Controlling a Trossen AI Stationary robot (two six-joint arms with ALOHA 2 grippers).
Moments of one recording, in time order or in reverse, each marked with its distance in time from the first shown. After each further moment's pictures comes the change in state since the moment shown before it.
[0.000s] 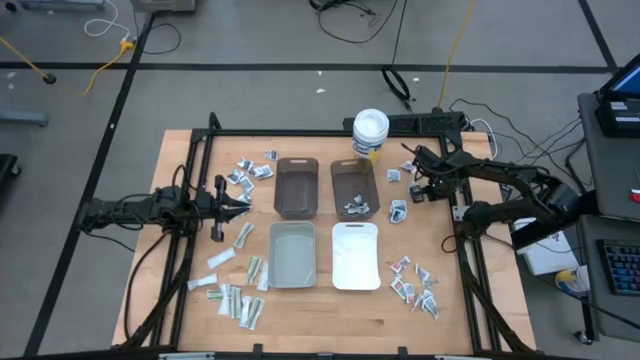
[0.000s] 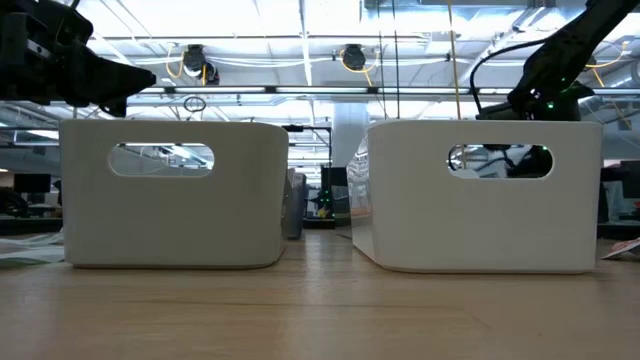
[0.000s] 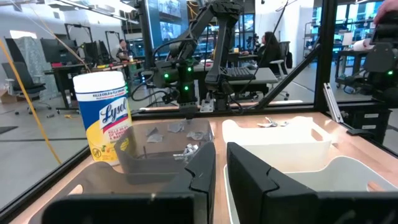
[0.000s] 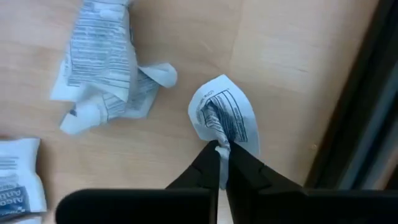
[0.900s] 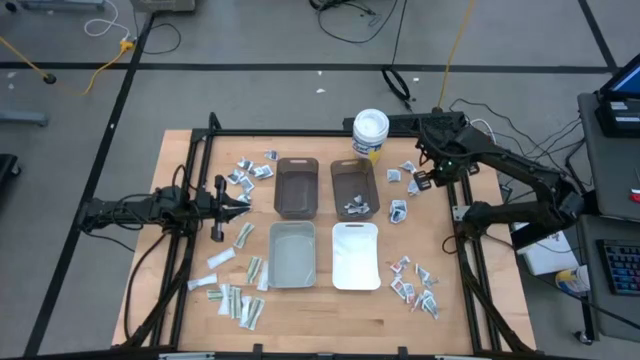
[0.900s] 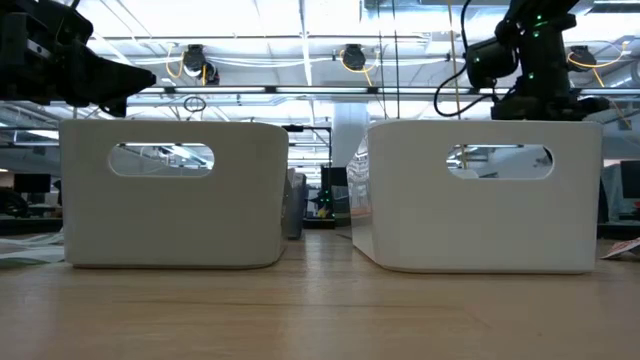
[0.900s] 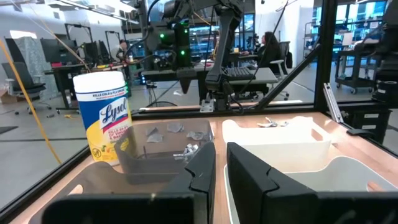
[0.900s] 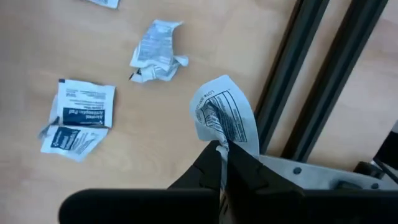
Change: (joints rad) left arm 0.000 0.000 0.000 0.000 0.000 0.000; right arm 0.080 -0.077 0.406 -0.441 -0.025 -0.007
